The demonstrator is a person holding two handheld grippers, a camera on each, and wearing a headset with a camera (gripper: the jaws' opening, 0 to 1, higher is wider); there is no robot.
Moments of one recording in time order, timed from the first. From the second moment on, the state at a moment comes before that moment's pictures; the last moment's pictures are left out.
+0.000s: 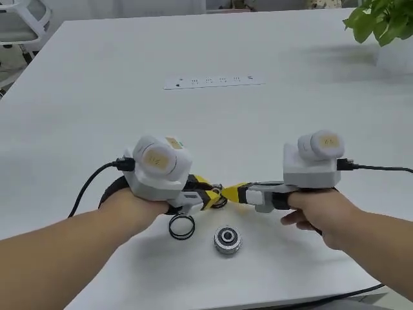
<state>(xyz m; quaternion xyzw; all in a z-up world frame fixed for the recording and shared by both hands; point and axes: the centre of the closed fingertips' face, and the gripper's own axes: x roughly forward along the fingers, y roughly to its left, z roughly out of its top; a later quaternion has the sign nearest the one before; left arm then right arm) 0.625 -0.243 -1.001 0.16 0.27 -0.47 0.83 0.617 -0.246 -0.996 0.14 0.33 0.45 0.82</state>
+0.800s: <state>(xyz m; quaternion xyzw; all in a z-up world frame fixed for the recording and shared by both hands) 0.624 -0.245 -1.001 0.16 0.27 -0.47 0.82 0.617 -0.247 -0.991 0.17 0.32 0.46 0.81</state>
